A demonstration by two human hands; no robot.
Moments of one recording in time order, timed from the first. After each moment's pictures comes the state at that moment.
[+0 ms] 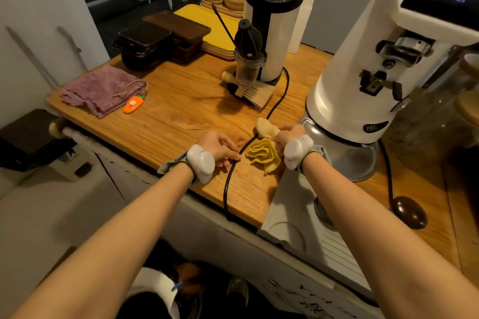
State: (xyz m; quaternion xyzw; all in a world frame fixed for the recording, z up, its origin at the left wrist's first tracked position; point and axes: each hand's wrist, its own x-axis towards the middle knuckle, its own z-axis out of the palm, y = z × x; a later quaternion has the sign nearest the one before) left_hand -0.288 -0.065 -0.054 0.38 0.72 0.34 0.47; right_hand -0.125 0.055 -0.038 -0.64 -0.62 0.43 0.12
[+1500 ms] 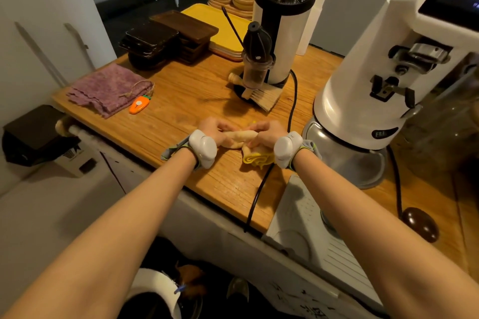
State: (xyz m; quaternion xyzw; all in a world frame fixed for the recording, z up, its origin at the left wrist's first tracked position) left_hand -0.322 -0.039 -0.054 0.44 0.75 0.33 0.37; right_hand -0.169 0.049 -0.036 -0.46 -0.73 0.51 0.05
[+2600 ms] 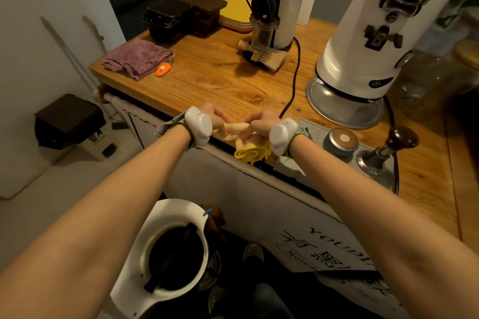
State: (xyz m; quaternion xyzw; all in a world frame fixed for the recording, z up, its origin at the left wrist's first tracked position) left_hand -0.296 -0.159 -0.028 0.45 0.78 0.21 0.38; right_hand -0.147 -0.078 -0.043 -0.47 -0.71 0.52 0.01
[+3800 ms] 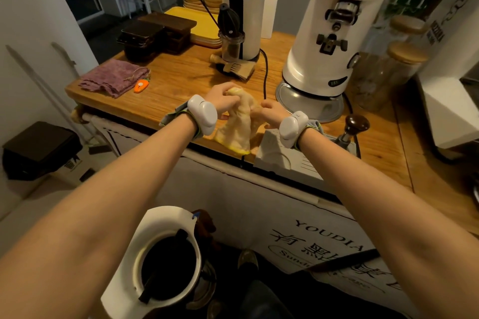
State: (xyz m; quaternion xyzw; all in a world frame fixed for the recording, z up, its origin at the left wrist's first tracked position) left_hand -0.230 -0.145 0.033 0.47 0.68 0.38 0.42; right_hand -0.085 -0.082 0.006 -0.50 -0.71 0.48 0.12
